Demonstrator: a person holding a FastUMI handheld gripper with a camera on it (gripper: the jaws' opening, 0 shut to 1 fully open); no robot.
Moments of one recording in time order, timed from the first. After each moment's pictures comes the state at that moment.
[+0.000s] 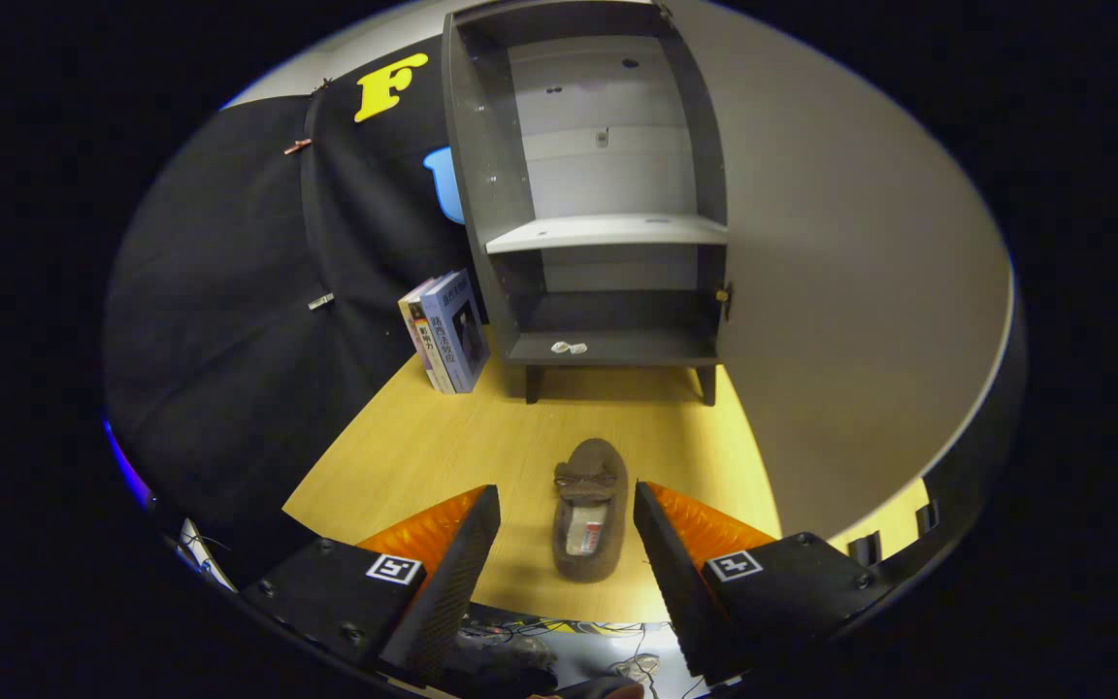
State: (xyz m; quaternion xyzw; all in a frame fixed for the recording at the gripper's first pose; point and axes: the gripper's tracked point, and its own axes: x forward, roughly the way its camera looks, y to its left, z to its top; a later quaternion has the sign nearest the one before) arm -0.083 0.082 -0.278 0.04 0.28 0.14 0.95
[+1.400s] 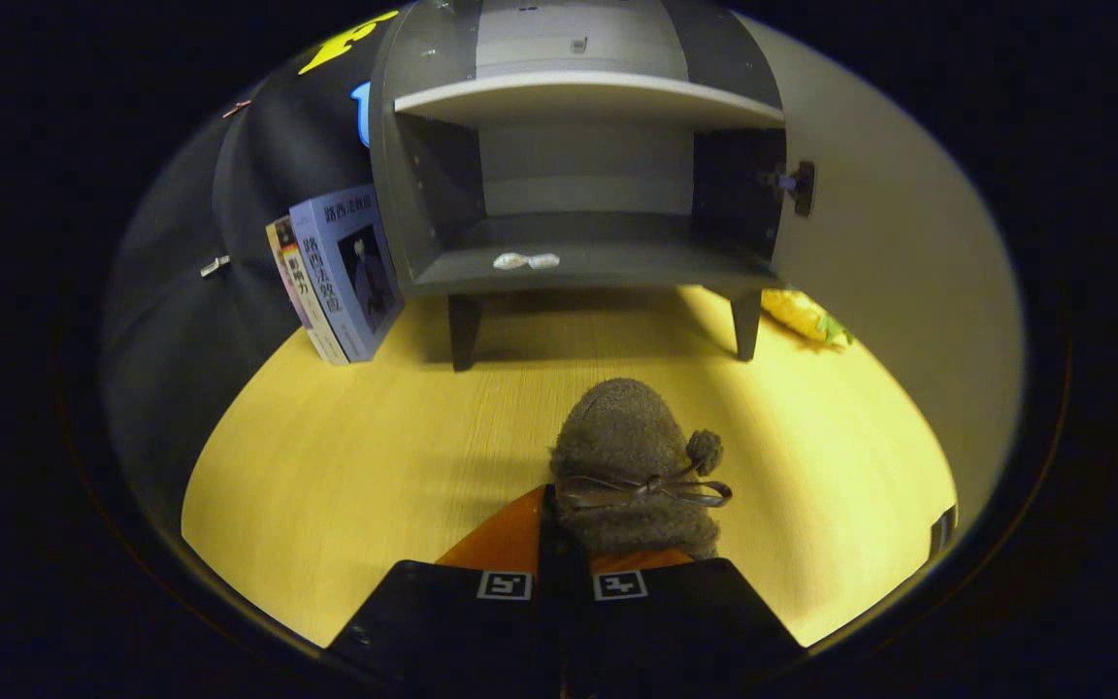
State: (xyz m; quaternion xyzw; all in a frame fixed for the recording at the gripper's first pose) arm 0.059 0.120 -0.411 0.01 0.30 0.04 0.95
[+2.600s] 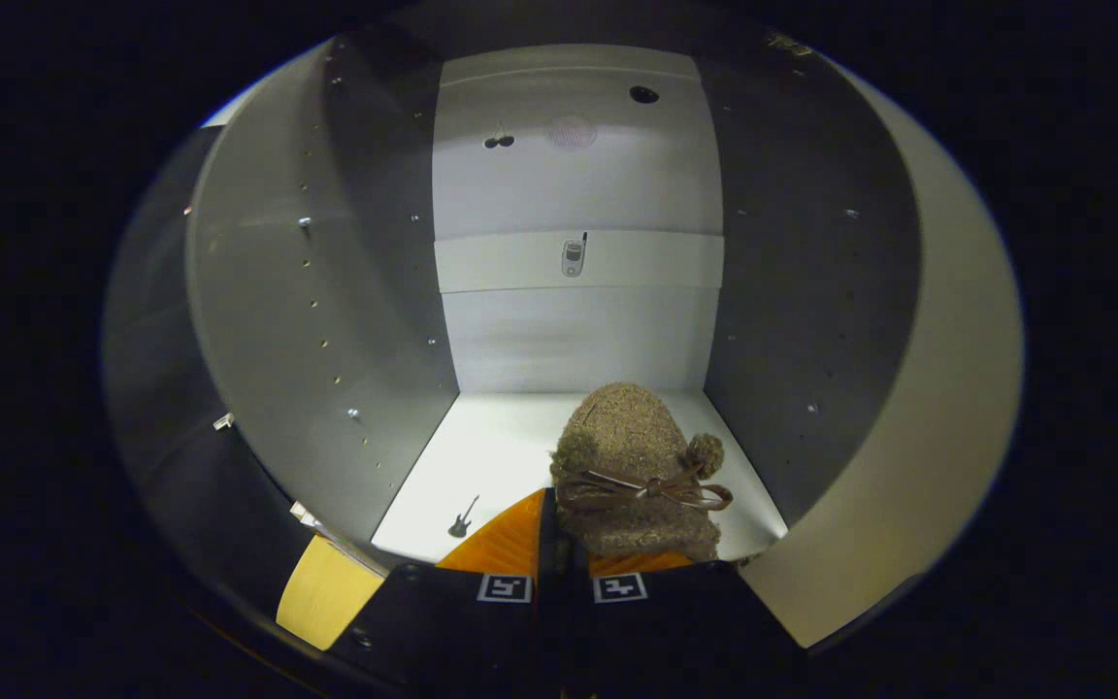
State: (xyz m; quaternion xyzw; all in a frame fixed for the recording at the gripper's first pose) arm 0.287 0.105 -0.076 0.02 0.18 0.06 0.98
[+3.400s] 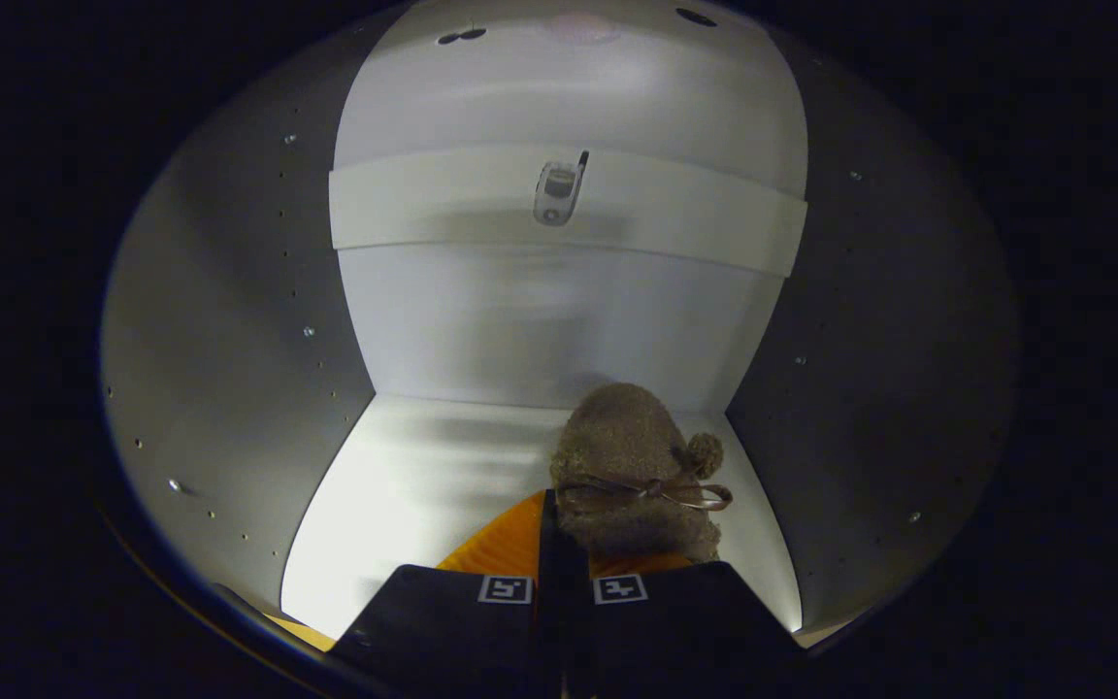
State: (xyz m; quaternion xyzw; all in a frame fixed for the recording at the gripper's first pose) arm 0.415 0.104 -0.131 -0.03 0.26 0.03 0.96
